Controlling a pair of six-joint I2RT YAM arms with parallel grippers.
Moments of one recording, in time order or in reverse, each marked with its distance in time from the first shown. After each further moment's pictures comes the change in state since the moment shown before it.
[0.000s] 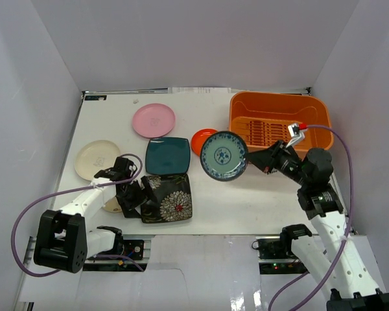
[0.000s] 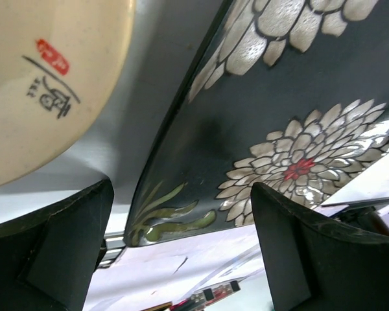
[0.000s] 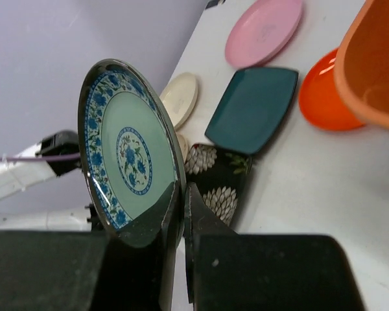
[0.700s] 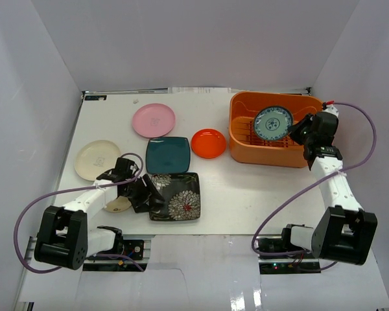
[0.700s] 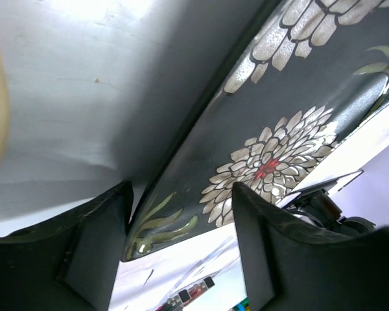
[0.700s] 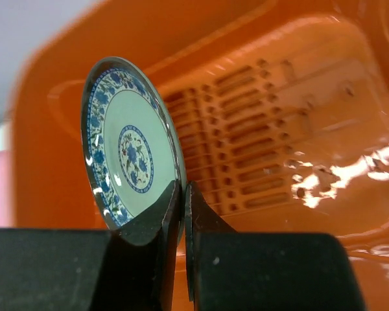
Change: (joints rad) left arm -0.006 0.027 -0.060 0.224 0.130 -0.091; right arm -0.334 0.591 0.268 0.016 0.527 -0.229
